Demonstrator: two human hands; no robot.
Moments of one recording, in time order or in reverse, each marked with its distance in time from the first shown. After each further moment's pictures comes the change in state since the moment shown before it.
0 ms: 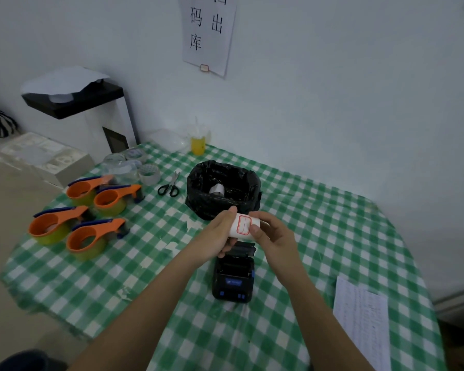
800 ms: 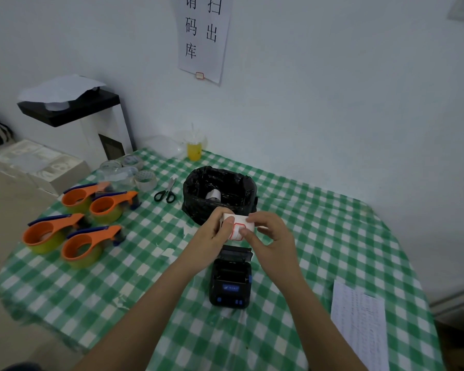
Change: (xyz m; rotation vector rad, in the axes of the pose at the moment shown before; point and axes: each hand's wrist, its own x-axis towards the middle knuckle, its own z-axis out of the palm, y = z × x) left_hand 0.003 -0.013 -0.003 0.147 0.138 0.333; right_hand -0.002 -0.014 0.004 -0.370 0.132 -0.237
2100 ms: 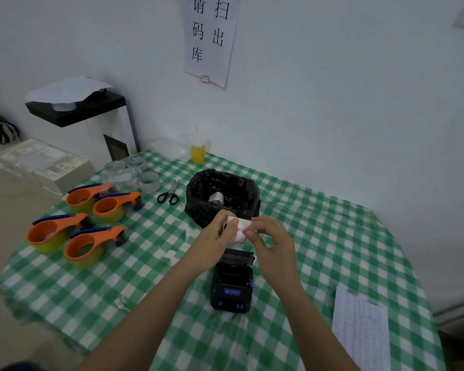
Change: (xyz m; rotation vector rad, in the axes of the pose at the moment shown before) left_hand 0.004 -0.002 -0.001 0.070 0.001 -0.032; right_hand 0.001 -0.001 0.006 -0.021 0.022 0.038
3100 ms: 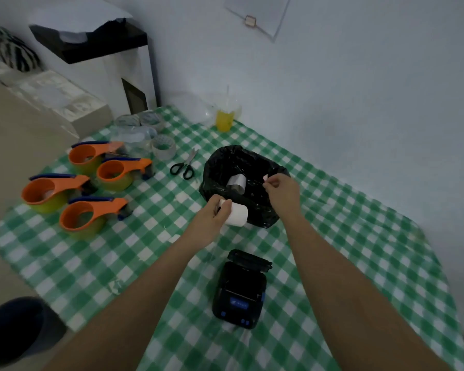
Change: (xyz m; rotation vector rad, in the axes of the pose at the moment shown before) left_hand 0.085 -0.091 -0.030 -0.061 0.111 -0.309; right_hand 0.197 0.120 0.085 -0.385 -0.148 0.269
